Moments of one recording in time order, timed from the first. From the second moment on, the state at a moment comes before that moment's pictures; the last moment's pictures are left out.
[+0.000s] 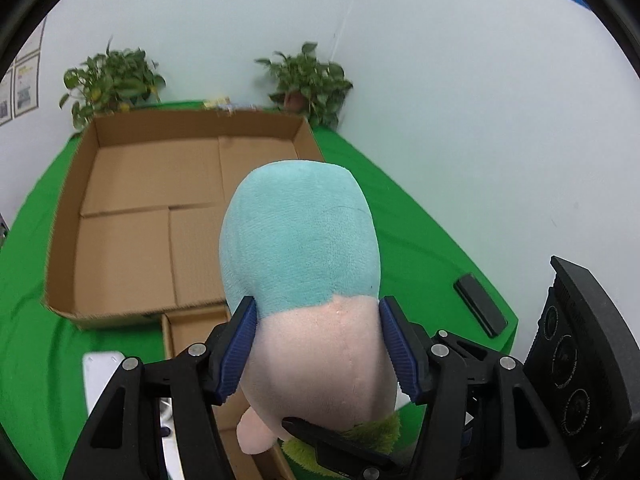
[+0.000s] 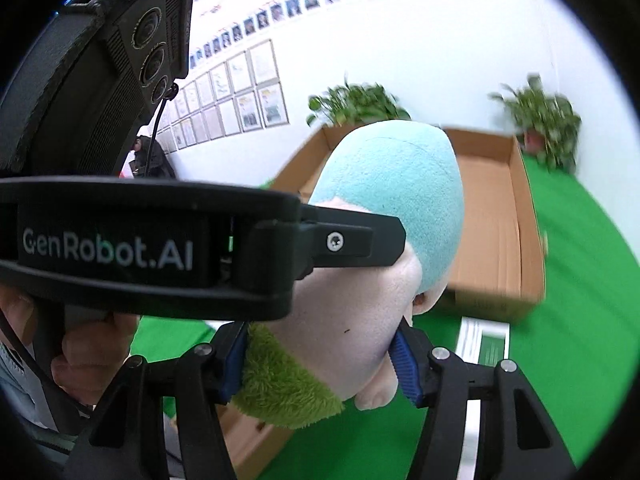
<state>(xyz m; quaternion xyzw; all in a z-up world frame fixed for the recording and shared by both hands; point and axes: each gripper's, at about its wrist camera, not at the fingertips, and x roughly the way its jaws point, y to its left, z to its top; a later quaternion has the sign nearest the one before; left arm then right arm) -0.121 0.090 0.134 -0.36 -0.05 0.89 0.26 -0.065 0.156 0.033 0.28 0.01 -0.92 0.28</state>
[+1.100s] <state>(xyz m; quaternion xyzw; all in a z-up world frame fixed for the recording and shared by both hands) -0.218 -0.164 0.190 -0.34 -0.10 0.92 0.17 -0.188 0.027 0.061 0.24 0.09 -0.89 0.38</state>
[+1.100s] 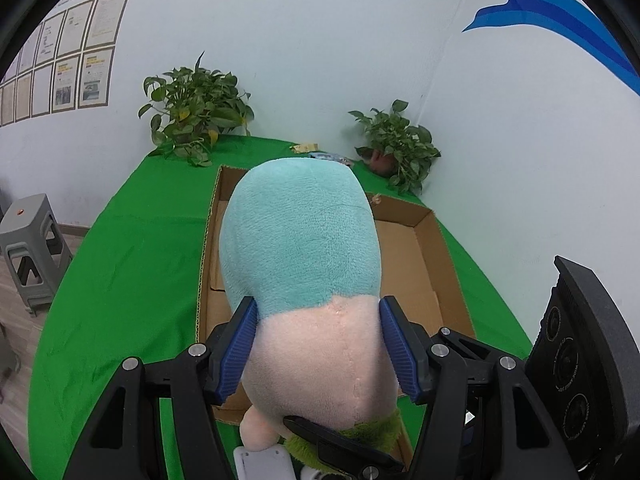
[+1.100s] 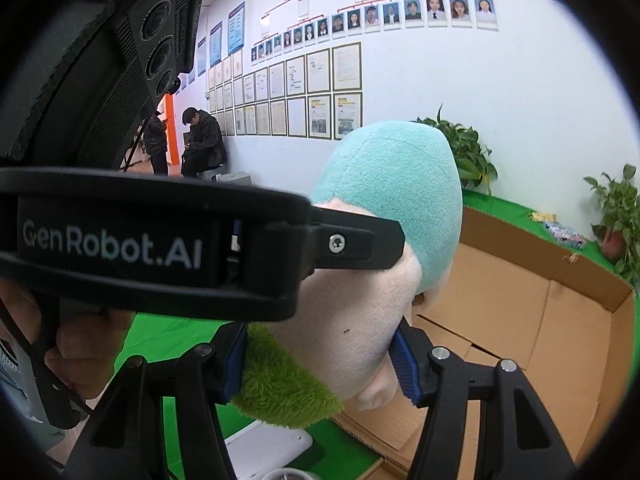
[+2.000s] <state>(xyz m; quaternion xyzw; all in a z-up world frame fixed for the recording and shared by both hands) -0.356 -0.196 0.056 -0.44 -0.11 0.87 0.18 -0.262 -0.002 -0.030 0.37 -0.06 -0.85 0.38</state>
